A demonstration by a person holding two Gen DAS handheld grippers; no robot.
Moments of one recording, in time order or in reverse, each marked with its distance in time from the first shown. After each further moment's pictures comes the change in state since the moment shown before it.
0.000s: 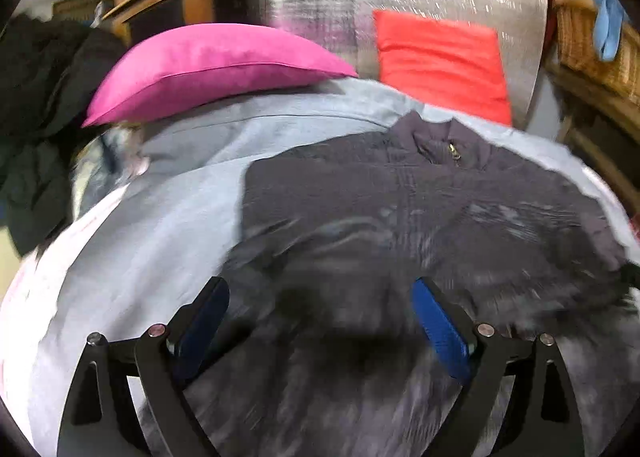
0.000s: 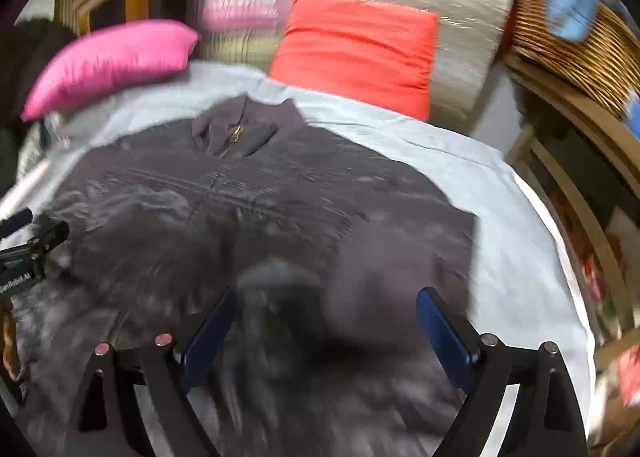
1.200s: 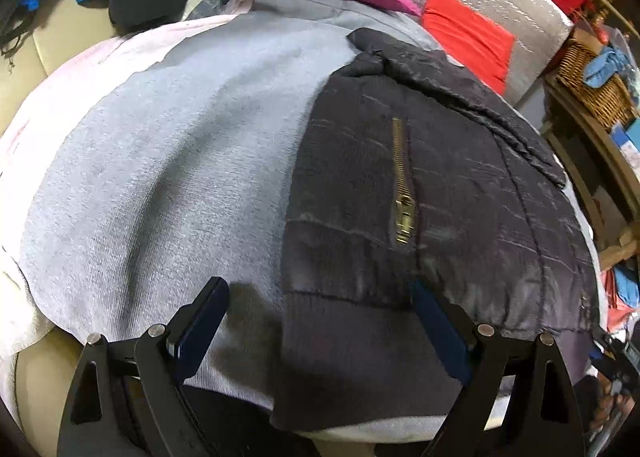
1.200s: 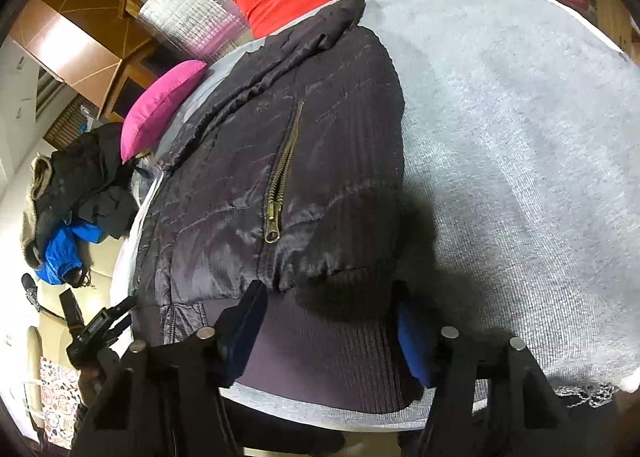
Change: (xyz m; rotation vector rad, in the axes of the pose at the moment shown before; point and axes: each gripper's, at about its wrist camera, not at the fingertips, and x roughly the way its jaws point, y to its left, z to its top) left arm -0.144 0.124 -0.204 -0.241 0.233 -0.155; right arm -0.142 -0.060 -0.288 0.555 0.158 0.448
